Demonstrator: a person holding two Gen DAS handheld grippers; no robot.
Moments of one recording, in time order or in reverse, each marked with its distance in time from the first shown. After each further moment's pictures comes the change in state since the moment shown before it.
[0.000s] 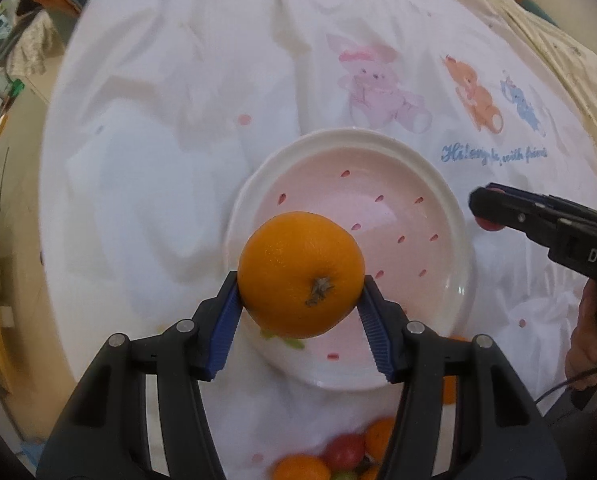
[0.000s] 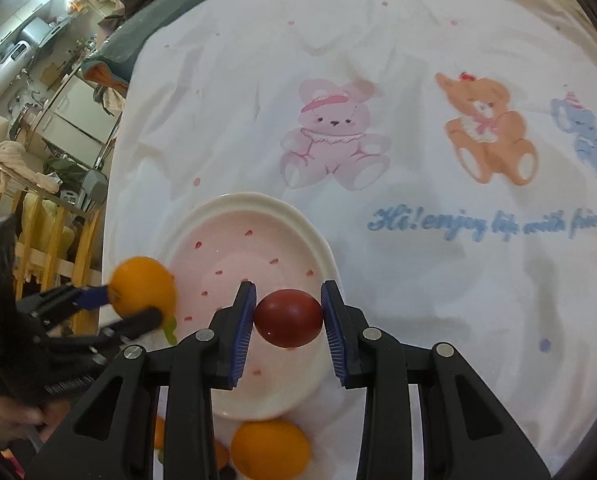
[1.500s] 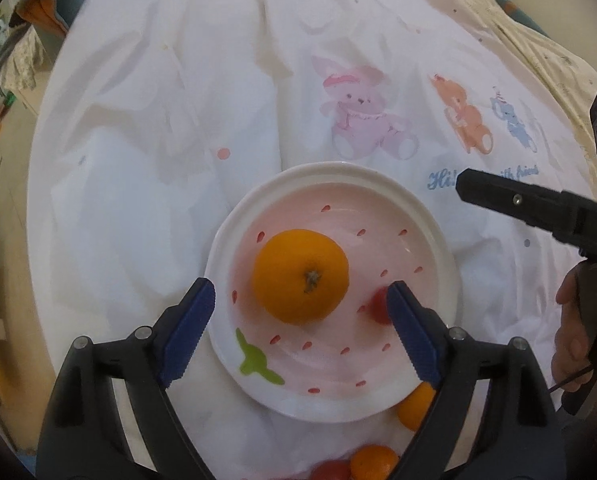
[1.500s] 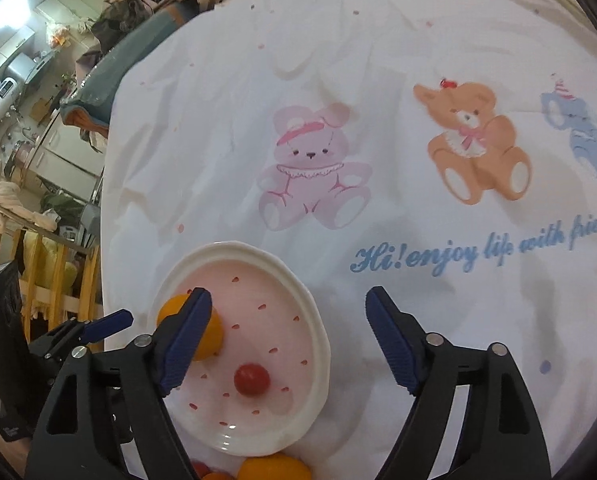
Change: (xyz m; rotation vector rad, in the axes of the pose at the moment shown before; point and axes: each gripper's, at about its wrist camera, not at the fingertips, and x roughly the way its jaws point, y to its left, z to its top) left arm -0.006 -0.011 0.011 0.017 -0.086 -0.027; right arm -0.010 -0.016 0.018 0.092 -0.080 -0.005
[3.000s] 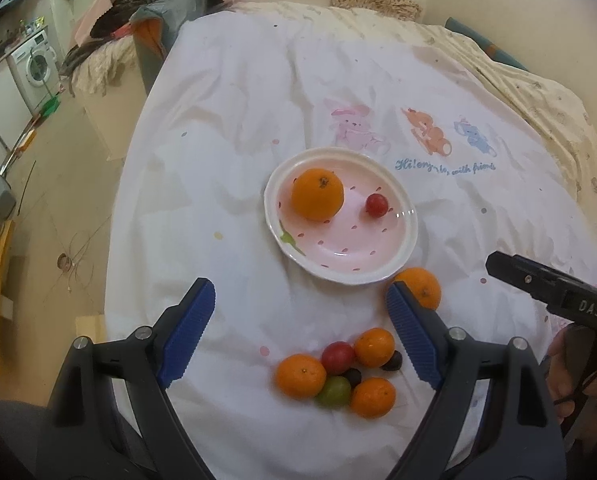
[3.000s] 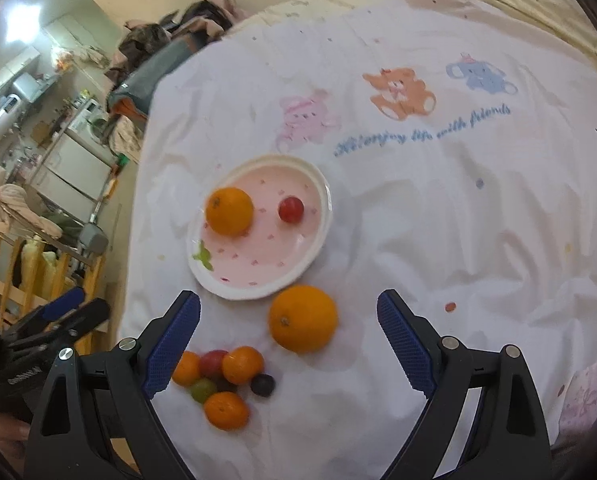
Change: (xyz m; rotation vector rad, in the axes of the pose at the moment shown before) left arm -0.118 0.006 -0.131 -0.040 -0.230 0.051; right arm -0.097 0.031 -0.164 0.044 -0.135 -0.048
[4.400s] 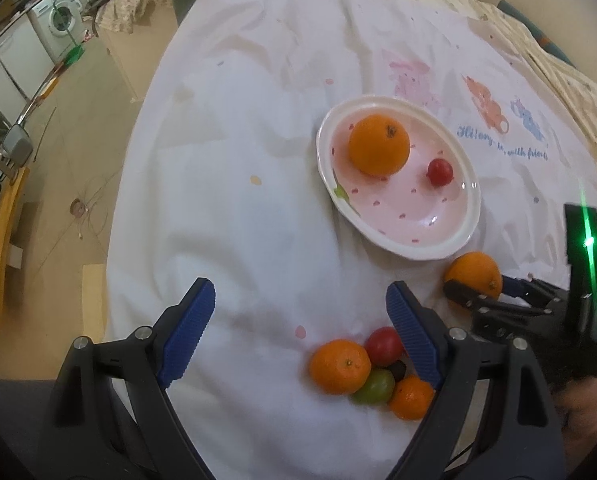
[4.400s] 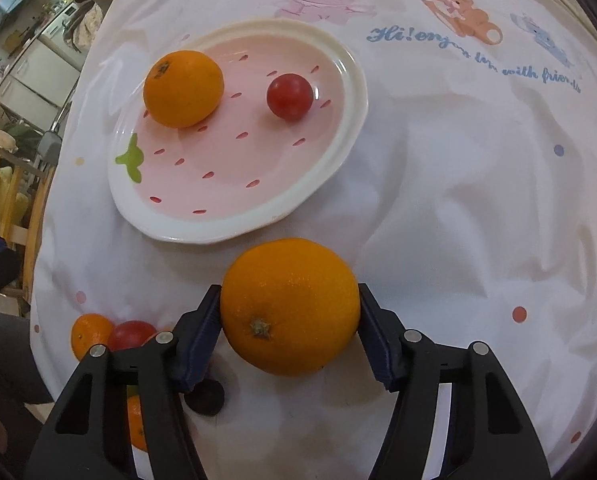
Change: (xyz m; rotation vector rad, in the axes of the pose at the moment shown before) left arm 0.052 0.032 -0.011 -0.105 0.179 0.074; right arm 0.111 0.009 -0.020 -0.150 0.295 -0.142
